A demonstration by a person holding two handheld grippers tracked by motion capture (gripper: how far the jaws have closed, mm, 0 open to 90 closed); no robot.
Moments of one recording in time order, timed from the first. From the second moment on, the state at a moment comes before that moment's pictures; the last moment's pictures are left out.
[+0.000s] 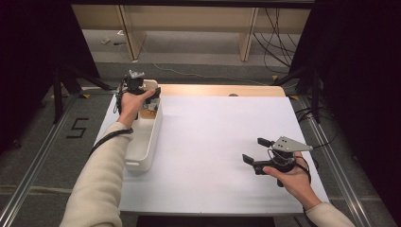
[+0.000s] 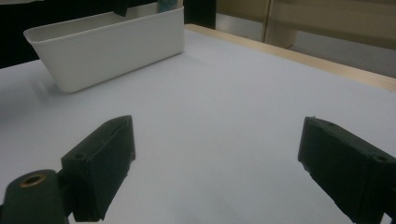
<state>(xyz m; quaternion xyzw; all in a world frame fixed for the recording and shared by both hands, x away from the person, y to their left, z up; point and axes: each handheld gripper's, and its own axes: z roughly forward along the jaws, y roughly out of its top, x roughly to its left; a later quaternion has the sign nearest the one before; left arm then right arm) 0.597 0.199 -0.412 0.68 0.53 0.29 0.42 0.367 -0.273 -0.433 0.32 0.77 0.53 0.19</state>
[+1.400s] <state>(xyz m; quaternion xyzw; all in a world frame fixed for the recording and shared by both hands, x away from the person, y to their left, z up) 0.593 0.191 -0.381 0.67 0.51 0.32 0.43 0.368 -0.273 -0.433 0.32 0.77 0.52 0.19</state>
